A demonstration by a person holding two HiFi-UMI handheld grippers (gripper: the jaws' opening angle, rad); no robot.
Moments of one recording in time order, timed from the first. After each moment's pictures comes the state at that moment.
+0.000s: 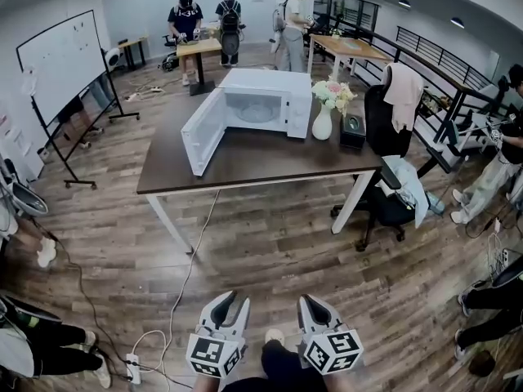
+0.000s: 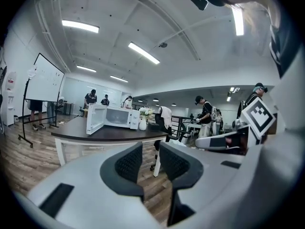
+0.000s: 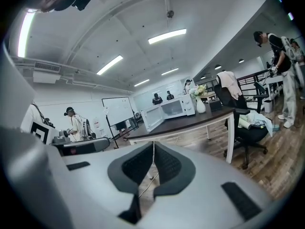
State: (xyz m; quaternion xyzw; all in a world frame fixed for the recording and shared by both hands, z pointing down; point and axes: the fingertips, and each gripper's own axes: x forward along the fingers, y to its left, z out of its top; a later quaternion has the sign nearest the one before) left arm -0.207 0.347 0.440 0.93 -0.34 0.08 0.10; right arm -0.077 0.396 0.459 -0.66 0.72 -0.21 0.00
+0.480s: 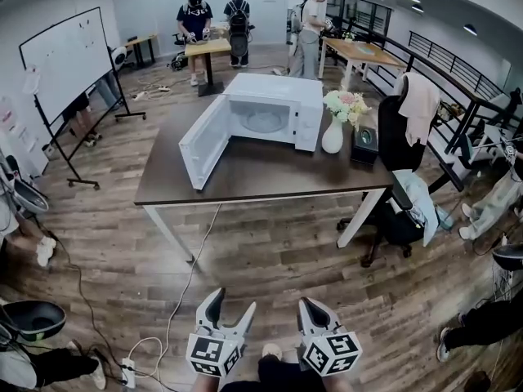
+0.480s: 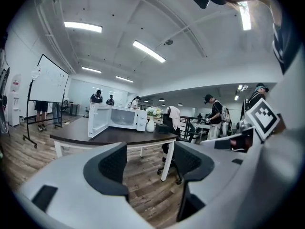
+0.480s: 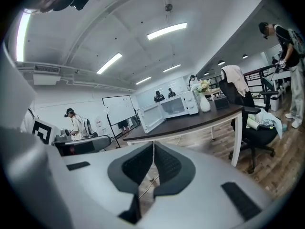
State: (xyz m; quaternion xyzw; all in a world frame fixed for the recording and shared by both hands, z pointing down) left arm -0.170 0.260 0.448 0.92 -0.37 0.08 0.11; right arm -0.037 0.311 0.472 -0.64 0.73 -0.23 0.00
